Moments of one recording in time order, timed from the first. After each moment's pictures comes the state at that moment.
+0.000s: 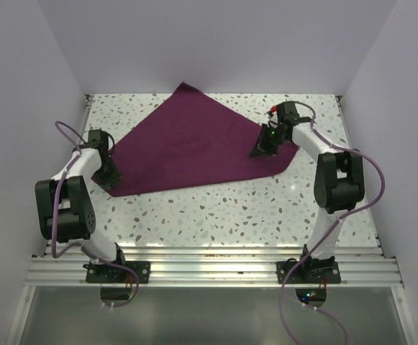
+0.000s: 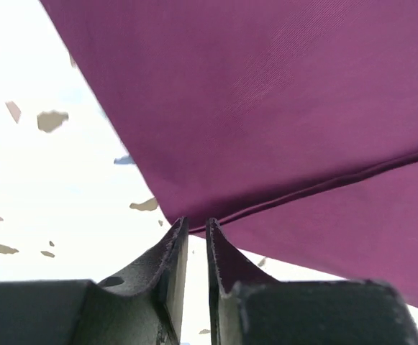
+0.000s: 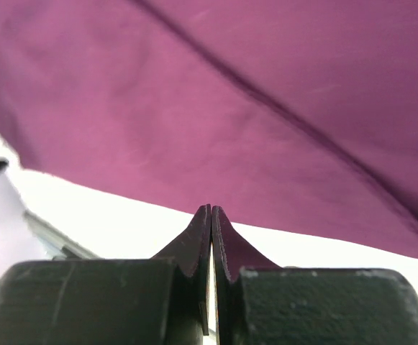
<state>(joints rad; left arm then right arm) 0.16 1.62 1.02 -0.72 -0.14 -0.38 0.14 1.94 1.46 -0.63 -0.44 0.48</state>
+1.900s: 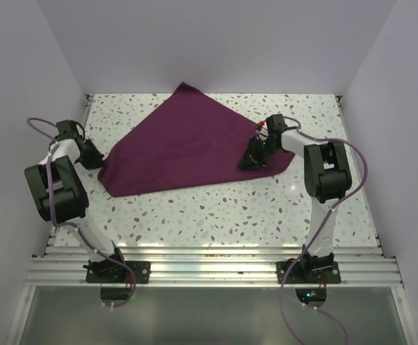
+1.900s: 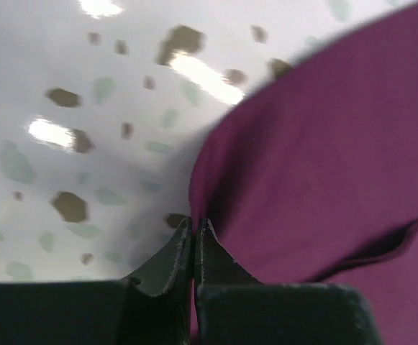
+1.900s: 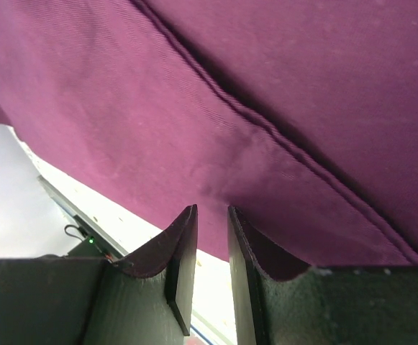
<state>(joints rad) 0.42 1.86 1.23 -0.47 0.19 -0.31 0.19 2.10 1.42 -0.53 -0.62 0.50</state>
